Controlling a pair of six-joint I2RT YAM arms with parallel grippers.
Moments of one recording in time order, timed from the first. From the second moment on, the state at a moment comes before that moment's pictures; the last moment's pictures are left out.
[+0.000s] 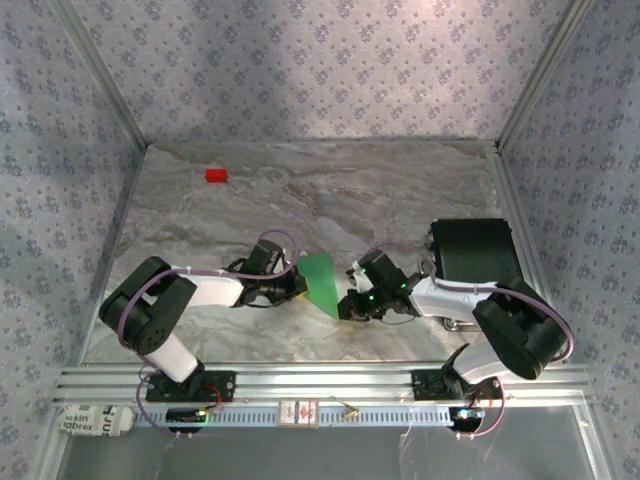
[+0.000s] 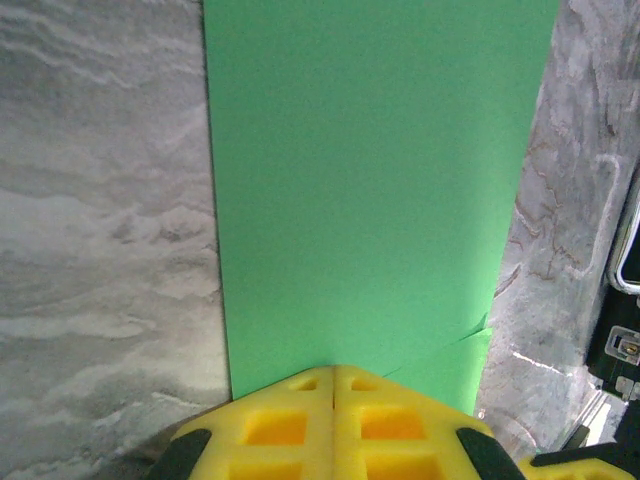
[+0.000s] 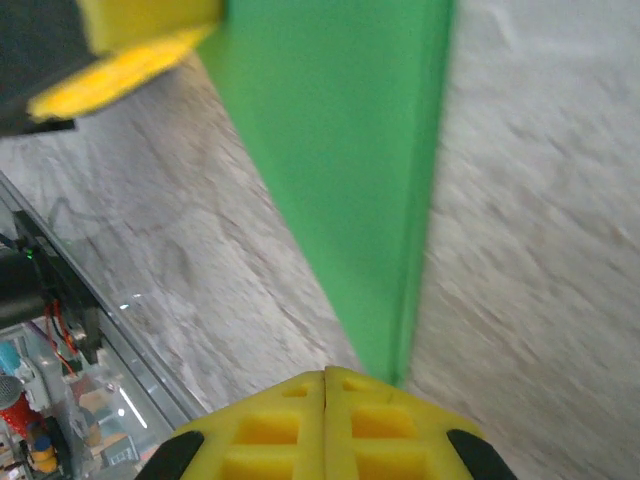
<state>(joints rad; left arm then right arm) -0.66 1.61 0.56 0.18 0.39 -1.03 0.74 1.45 0.56 -0.09 -0.55 0.72</state>
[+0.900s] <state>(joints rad) -0.77 1.55 0.67 0.04 0.36 -1.06 0.74 1.59 0.61 -0.03 -0.53 0.74</state>
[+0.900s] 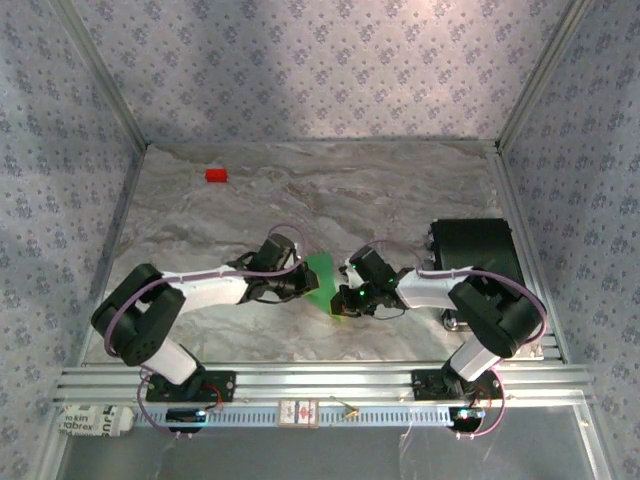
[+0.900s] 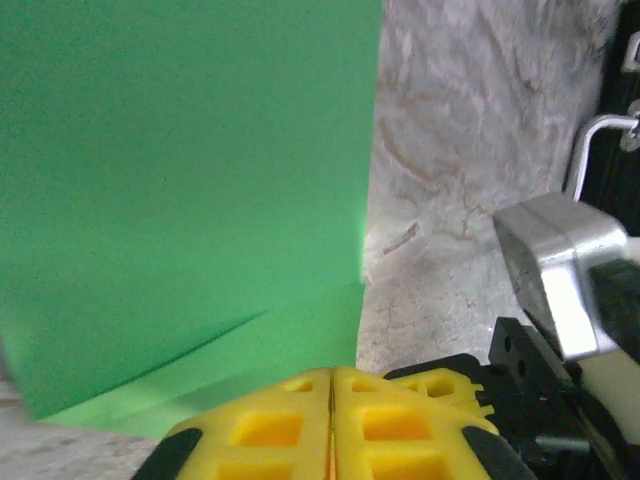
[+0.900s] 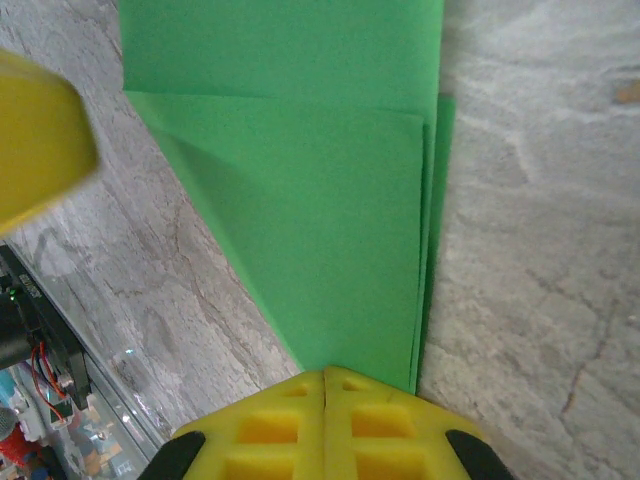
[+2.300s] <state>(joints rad) -0.61 1.44 0.58 0.02 0.38 -0.99 0.74 1.59 0.61 -0.01 -0.51 0.74</state>
